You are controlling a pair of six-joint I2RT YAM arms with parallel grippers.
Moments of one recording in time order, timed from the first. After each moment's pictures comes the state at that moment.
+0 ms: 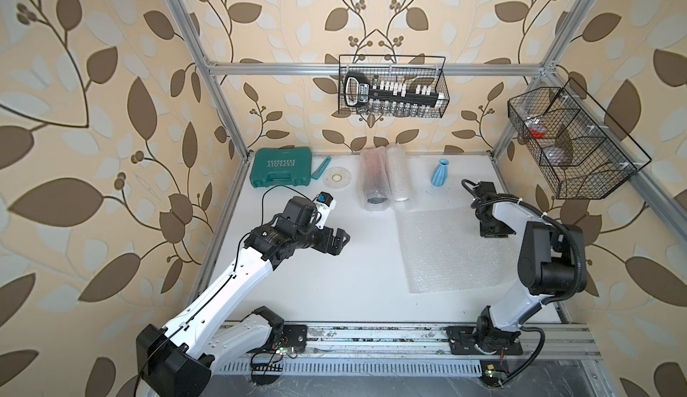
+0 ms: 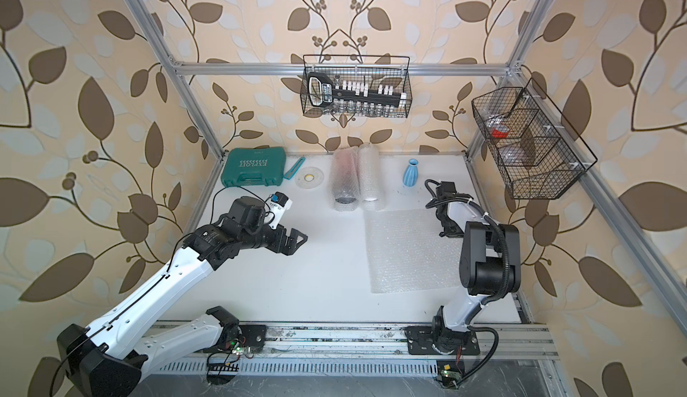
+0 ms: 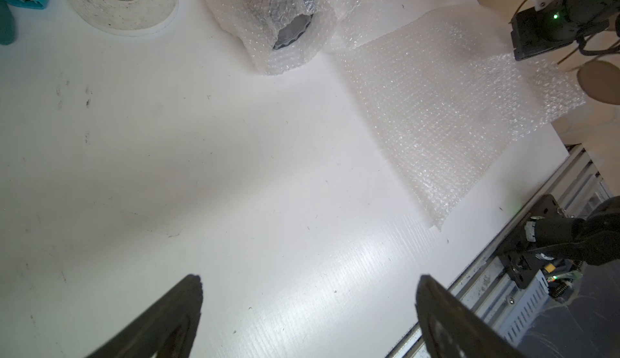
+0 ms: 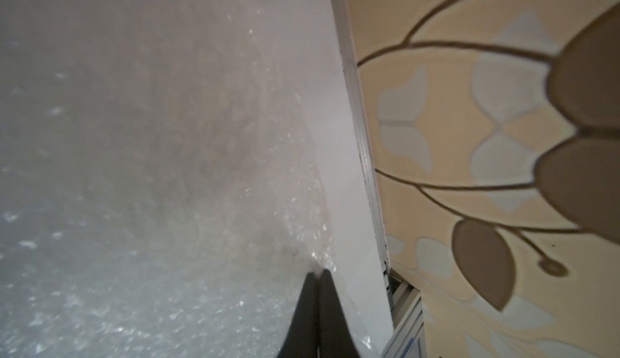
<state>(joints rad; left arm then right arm) -0.48 1.02 0.93 -0.72 0.24 -0.19 -0.15 1.71 1.08 -0.77 0.76 0.11</state>
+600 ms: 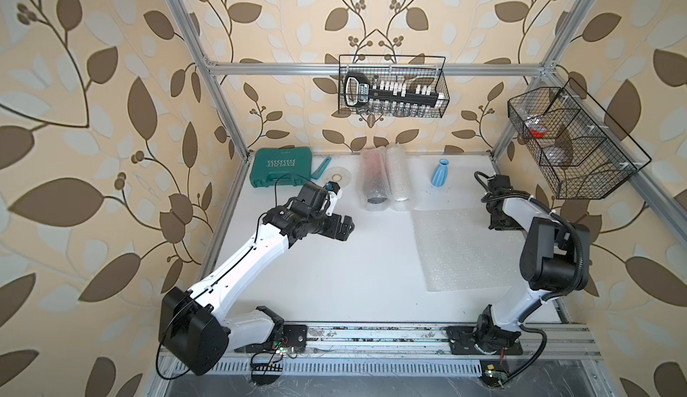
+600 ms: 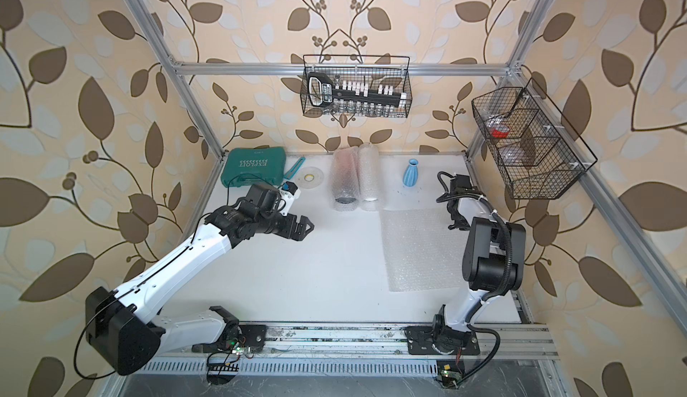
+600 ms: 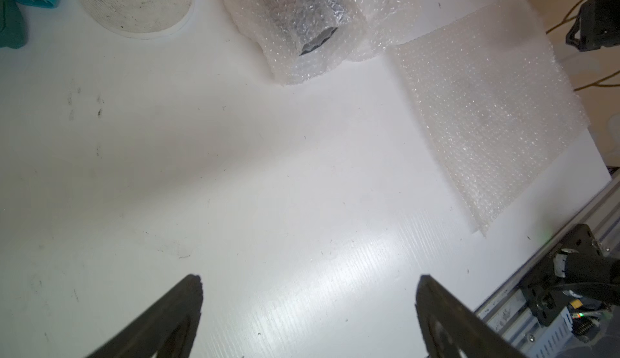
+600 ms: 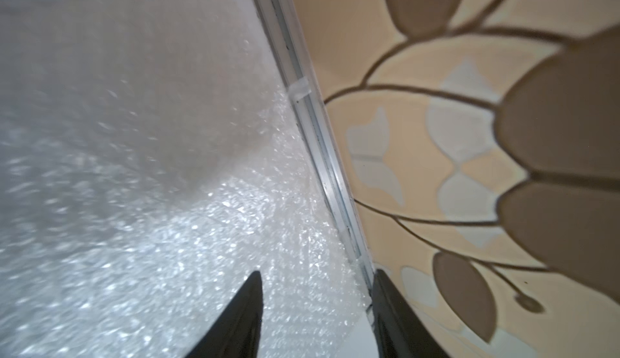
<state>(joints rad) -0.47 1.28 1.11 -0.71 0.19 -0.22 -0.23 1.73 1.16 -0.71 0.69 0.08</state>
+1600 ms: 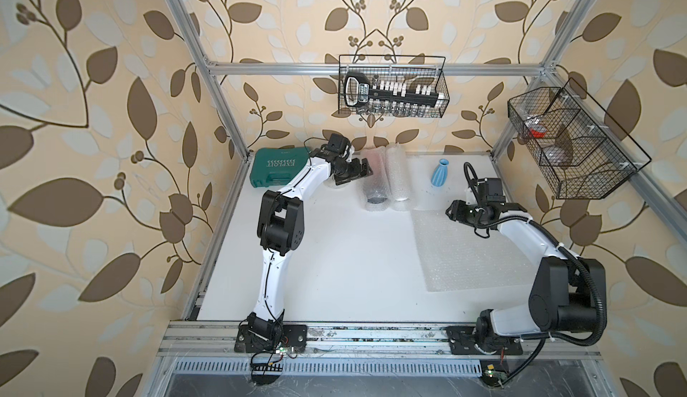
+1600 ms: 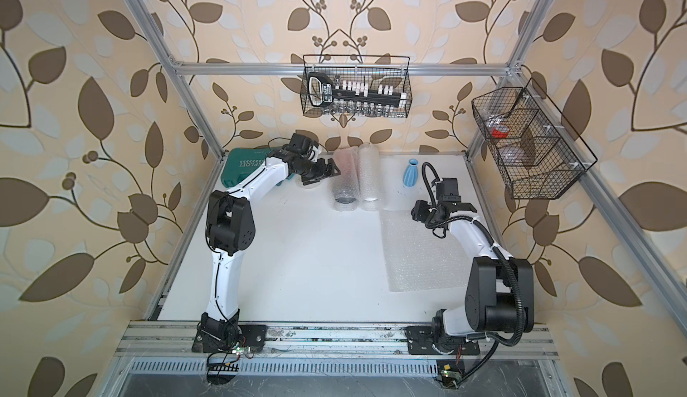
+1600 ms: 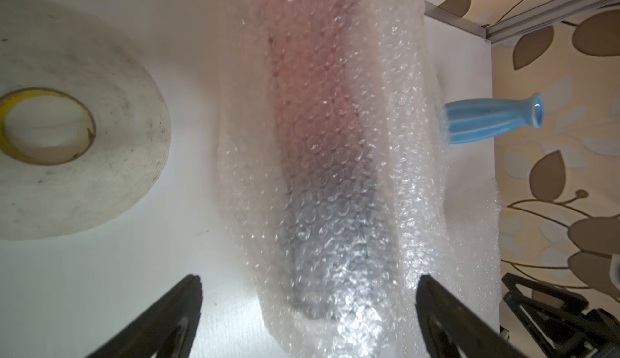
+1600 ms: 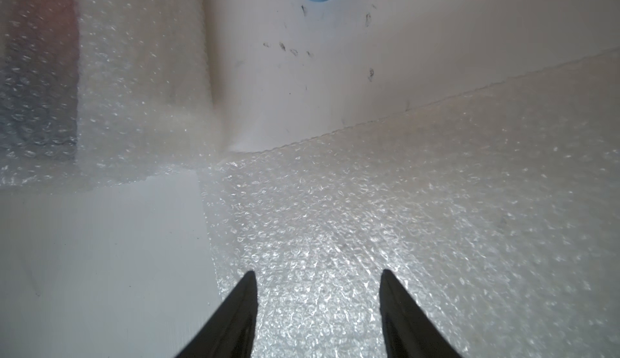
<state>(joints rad) -0.33 2.26 2.06 -0.70 0.42 -0.49 -0.06 1.46 0.96 -0.49 -0.19 0.28</state>
